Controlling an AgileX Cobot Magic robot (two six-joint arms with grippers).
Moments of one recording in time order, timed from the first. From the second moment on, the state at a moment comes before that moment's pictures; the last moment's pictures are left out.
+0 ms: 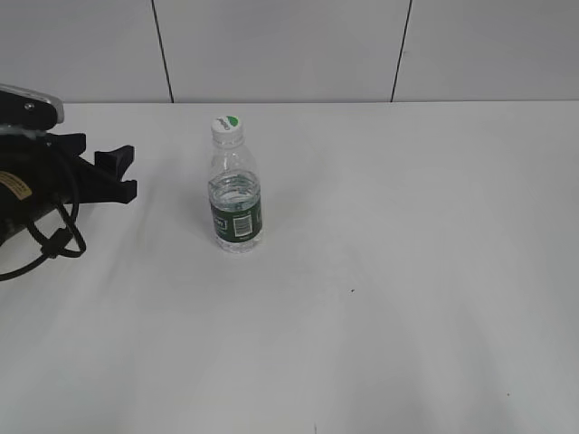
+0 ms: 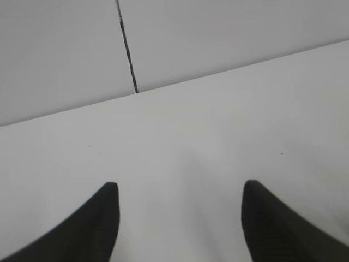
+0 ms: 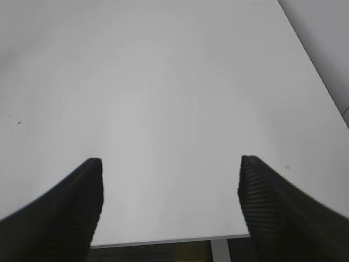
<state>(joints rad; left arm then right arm) -0.17 1.90 -0.61 0.14 -0.93 0.04 0.06 -0.01 -0.52 -0.03 1.09 -0.05</state>
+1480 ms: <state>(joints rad) -0.03 2.05 -0.58 0.92 -1.20 -0.09 0.06 -0.01 -0.52 -0.03 1.09 -0.05</state>
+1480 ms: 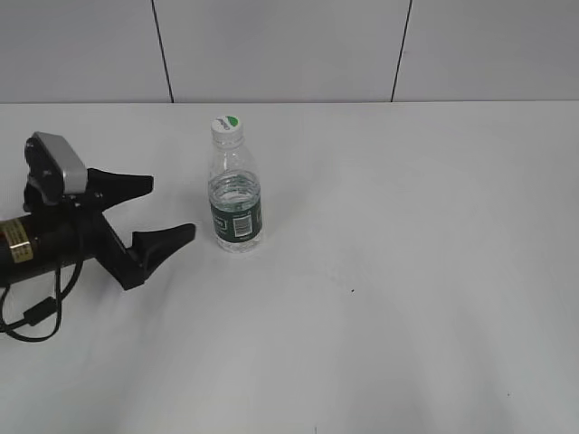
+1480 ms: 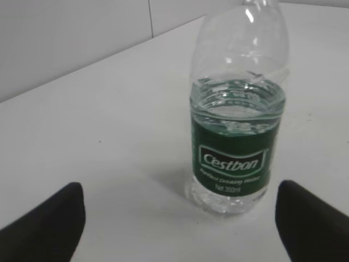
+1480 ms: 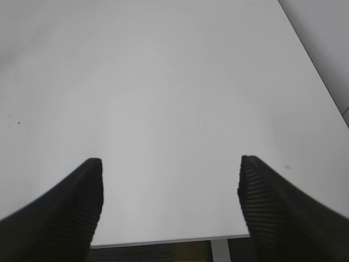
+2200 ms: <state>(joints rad) -0.20 2.11 -0.61 0.68 -1.21 -0.10 0.06 -0.01 -0.52 -0.03 1.09 -0.05</state>
